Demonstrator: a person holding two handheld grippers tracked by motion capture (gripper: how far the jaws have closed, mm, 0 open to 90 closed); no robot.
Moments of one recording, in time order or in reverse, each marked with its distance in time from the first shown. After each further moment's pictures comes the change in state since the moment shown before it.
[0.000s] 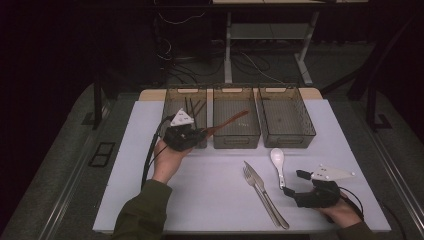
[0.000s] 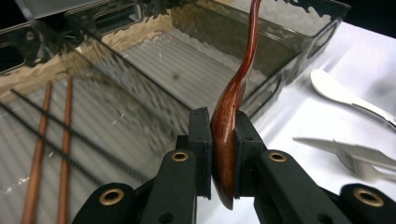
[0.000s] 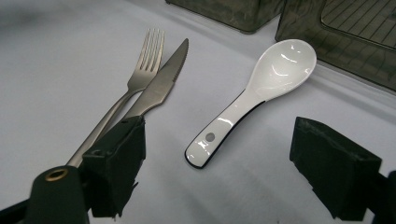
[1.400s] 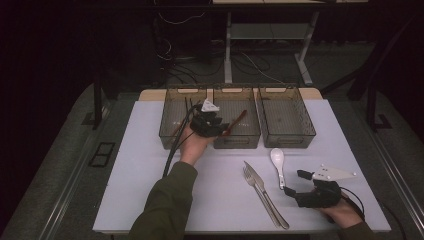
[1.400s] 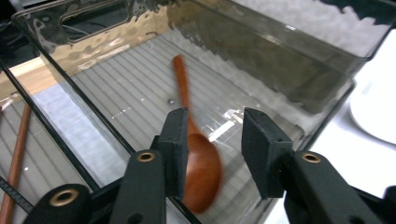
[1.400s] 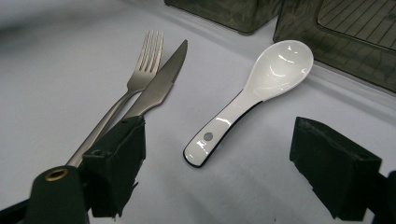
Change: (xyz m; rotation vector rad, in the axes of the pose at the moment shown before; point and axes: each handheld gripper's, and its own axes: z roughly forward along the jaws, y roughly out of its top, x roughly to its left) left arm 0.000 0.026 0.073 0.039 -0.001 -0.031; right arm -0.001 -0.001 -0.002 -0.007 -0.001 0.005
